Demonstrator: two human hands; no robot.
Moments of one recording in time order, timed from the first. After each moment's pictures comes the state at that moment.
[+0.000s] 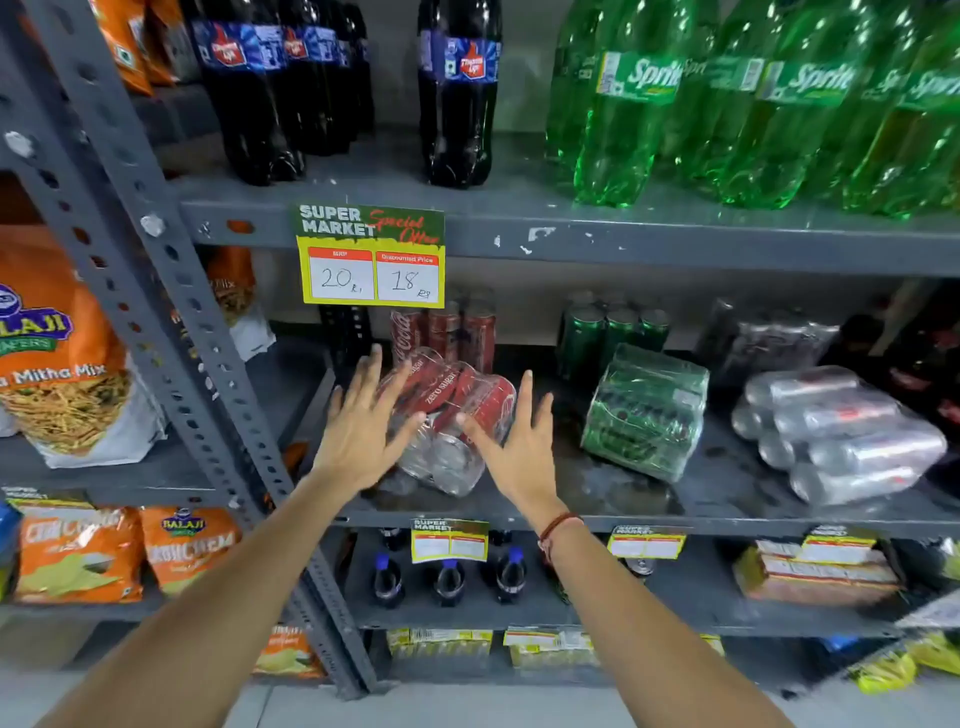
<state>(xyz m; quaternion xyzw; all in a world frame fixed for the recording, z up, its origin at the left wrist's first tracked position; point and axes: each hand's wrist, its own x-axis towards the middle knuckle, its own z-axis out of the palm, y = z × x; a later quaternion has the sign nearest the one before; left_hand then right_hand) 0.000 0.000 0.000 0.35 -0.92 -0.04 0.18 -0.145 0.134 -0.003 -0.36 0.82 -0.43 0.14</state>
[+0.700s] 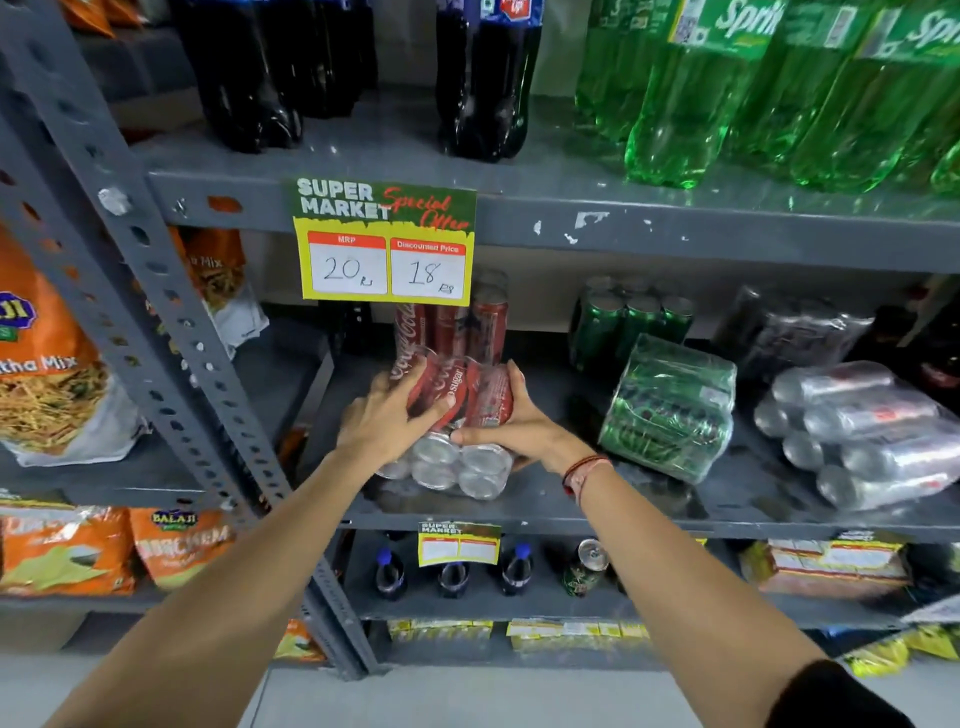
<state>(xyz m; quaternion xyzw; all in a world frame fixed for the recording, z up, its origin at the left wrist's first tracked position) -0.033 -0.027 -0.018 0.44 -0.89 -0.13 0.07 -0.185 0.093 -0.008 -0.38 0.71 -0.42 0.43</state>
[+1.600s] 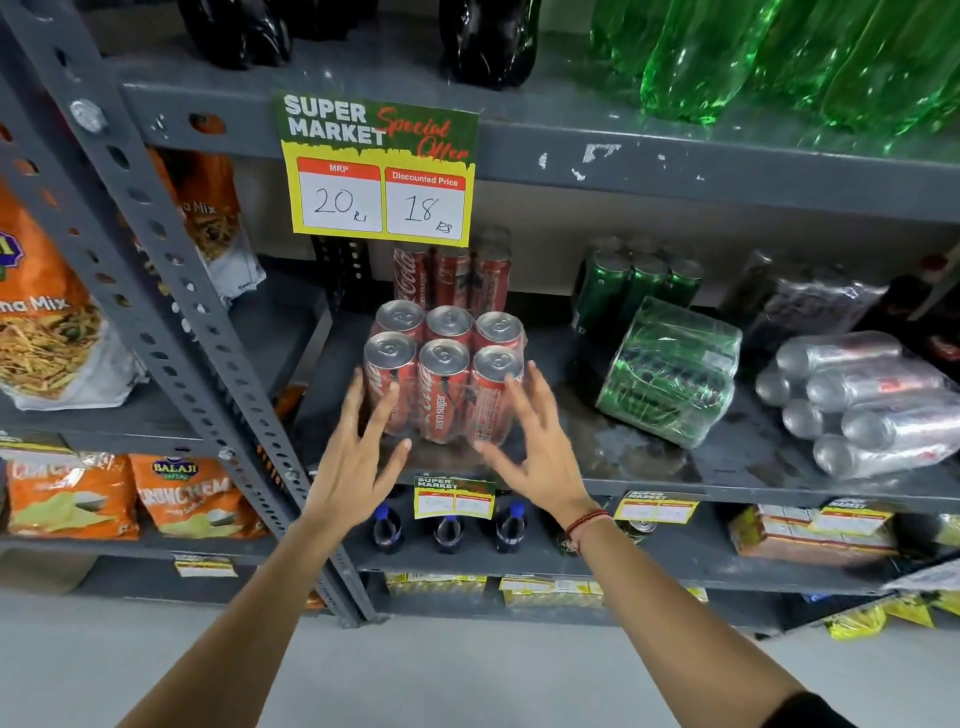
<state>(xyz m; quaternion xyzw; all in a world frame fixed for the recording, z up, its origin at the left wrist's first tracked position) 0.031 0.027 -0.084 0.30 -0.89 -0.15 0.31 -0.173 0.148 -0.079 -0.59 0.69 -0.43 -0.02</state>
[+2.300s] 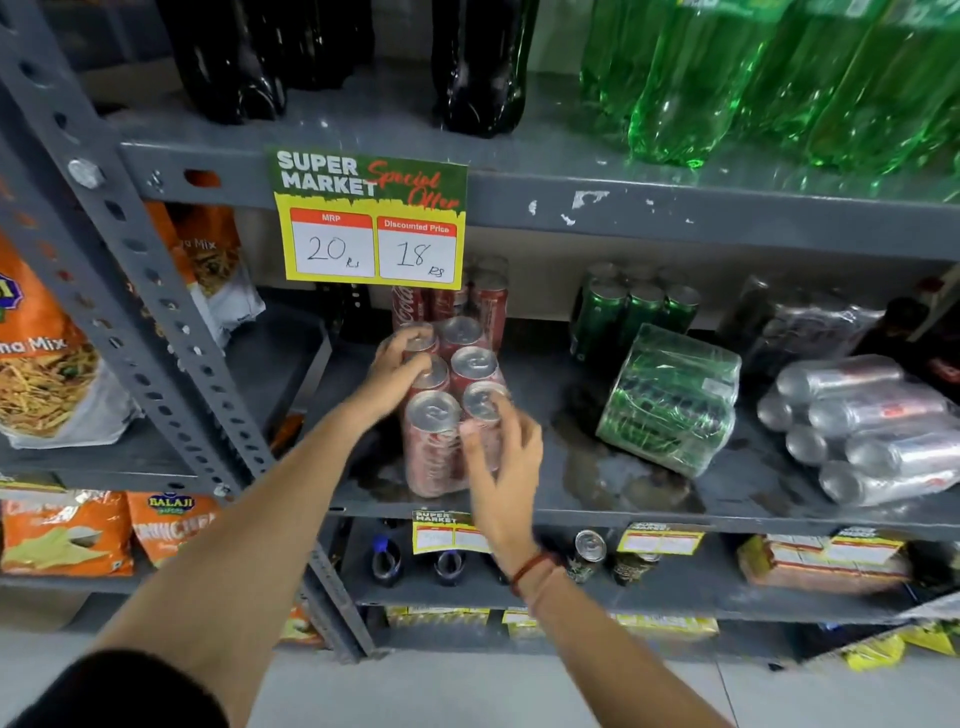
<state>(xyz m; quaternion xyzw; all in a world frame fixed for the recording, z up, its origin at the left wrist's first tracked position) -0.062 -0.051 -0.011 0.35 -0.76 -0.48 0.28 -0.109 0.128 -0.055 -0.37 0.70 -0.60 0.09</state>
